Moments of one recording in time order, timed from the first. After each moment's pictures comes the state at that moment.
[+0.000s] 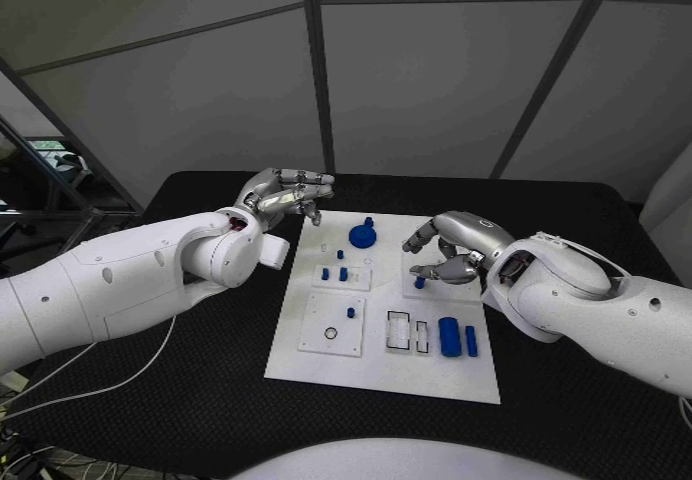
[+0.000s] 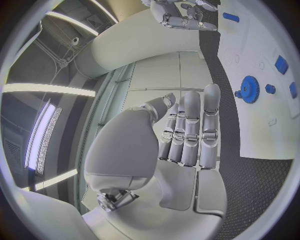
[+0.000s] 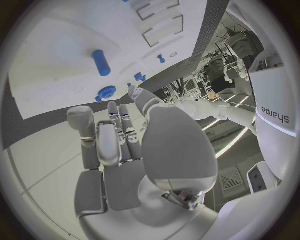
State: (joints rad) left arm 1.10 -0.84 0.06 1.43 -0.12 -0.28 0.32; left_hand 1.36 -0.15 0.53 -0.04 0.12 1.02 0.16 0.14 0.10 1.06 0.10 0.34 0.14 1.19 0.01 0.95 0.49 0.16 1.17 0.11 0.64 0.84; right arm 1.06 -0.84 0.06 1.66 -1.56 -0.31 -0.15; right_hand 1.35 -0.18 0.32 0.01 0.23 0.99 0.14 0.07 0.07 1.04 0.10 0.15 0.07 1.47 0.02 1.33 1.13 0.12 1.19 0.12 1.19 0.96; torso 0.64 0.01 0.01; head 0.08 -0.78
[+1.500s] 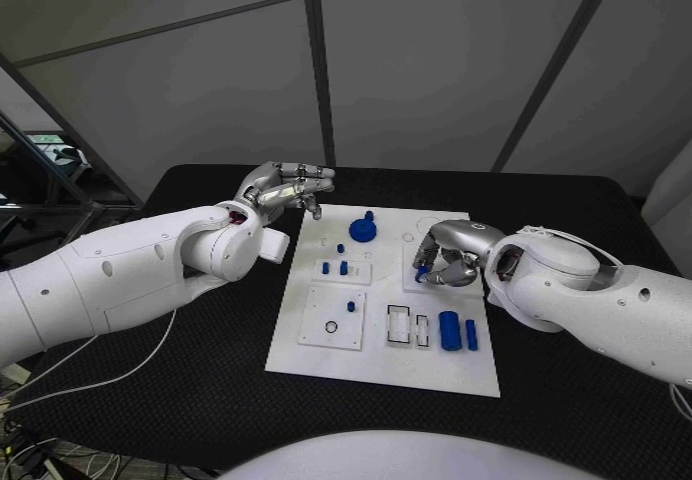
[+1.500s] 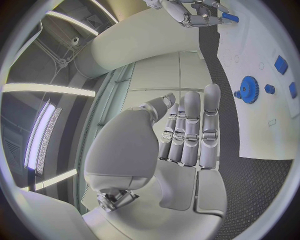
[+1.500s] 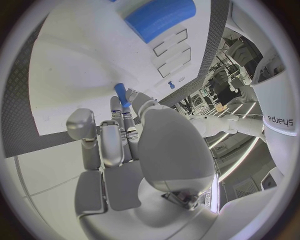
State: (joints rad) left arm 1.10 -0.83 0.06 1.43 -0.12 -0.28 0.32; left_hand 1.36 -0.15 0.52 -0.04 0.12 1.02 0.16 0.14 0.10 1.05 0.10 0.34 0.14 1.18 0.01 0.95 0.49 0.16 1.17 0.11 0.64 0.84; right arm 1.06 -0.81 0.06 1.61 -1.60 -0.11 -0.24; right_hand 1.42 -0.12 0.31 0.03 0.23 1.10 0.14 0.09 0.08 1.15 0.07 0.26 0.07 1.47 0.00 1.36 1.18 0.12 1.24 0.10 1.24 1.04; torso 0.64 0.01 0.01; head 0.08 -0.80
